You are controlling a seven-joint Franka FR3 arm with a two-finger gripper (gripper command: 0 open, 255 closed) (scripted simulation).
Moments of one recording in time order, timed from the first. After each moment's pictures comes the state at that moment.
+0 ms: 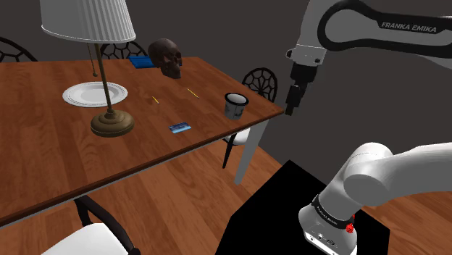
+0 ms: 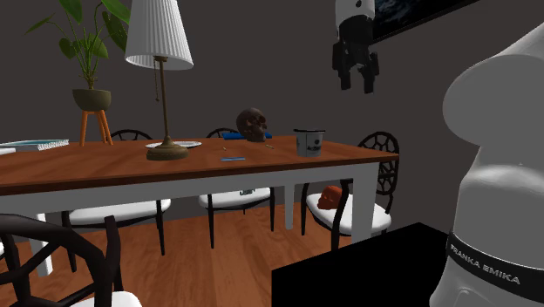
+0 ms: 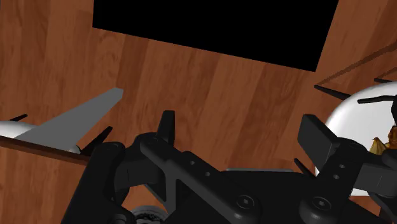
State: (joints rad) arm 0.01 -0.74 -0.02 -2.43 -0.01 1.54 -0.16
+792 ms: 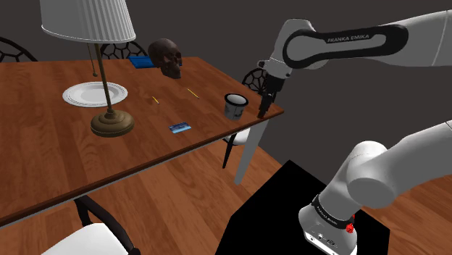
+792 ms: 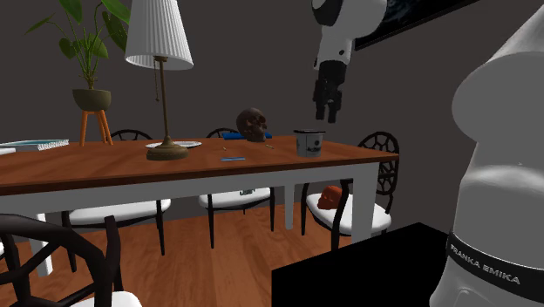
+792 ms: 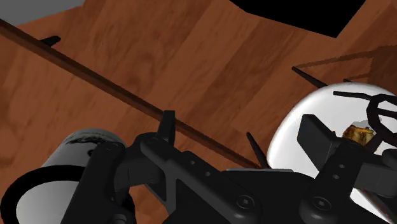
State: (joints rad) arm 0.12 -0.48 -0.16 -2.46 0.06 1.96 -0.55
